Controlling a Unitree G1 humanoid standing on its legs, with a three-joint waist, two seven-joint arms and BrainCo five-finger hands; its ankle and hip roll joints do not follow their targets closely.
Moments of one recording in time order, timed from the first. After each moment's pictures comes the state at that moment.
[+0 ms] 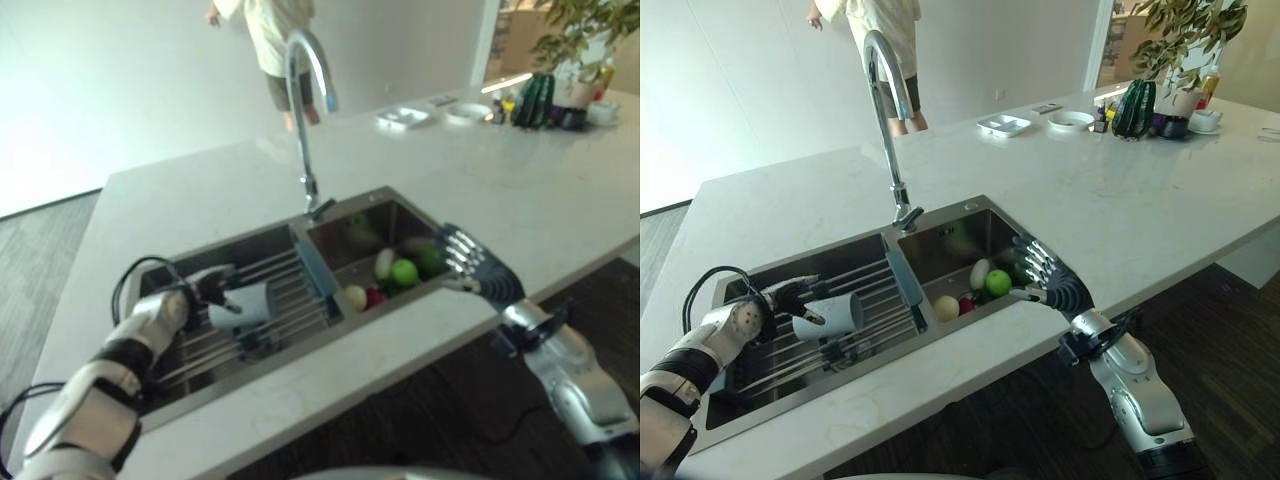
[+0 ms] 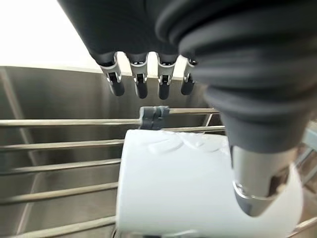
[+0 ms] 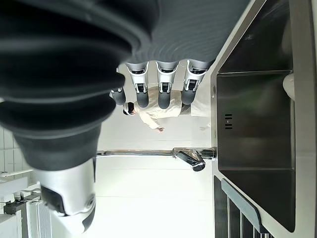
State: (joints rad) left arm -0.51 0.78 -0.51 0.87 0.34 -0.11 -0.17; right arm 0.01 -0.60 0.11 -0.17 0.57 -0.03 0.26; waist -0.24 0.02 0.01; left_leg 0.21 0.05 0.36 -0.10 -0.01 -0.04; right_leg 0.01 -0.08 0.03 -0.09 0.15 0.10
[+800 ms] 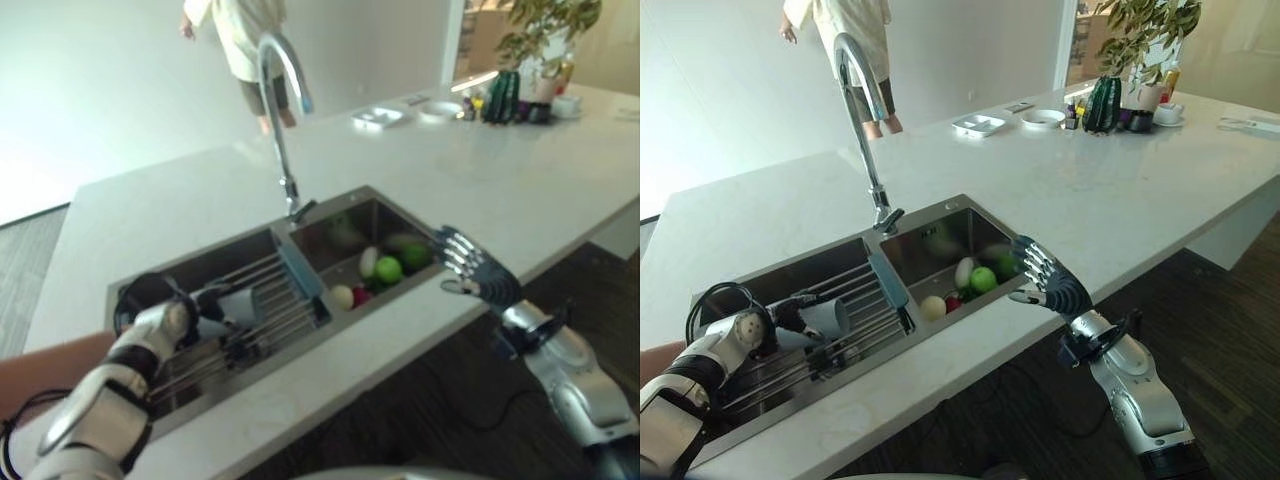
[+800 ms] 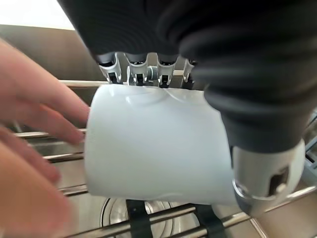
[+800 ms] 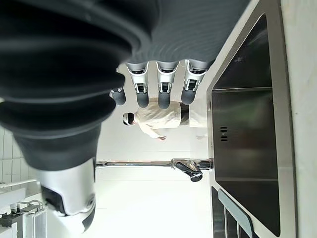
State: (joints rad) left arm -0.50 0.73 -0.51 0.98 0.34 -0.11 -0.22; right arm 0.02 -0.60 0.11 -0.17 0.57 -0.03 0.28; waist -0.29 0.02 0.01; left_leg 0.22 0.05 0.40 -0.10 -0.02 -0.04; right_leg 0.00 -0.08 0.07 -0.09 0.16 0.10
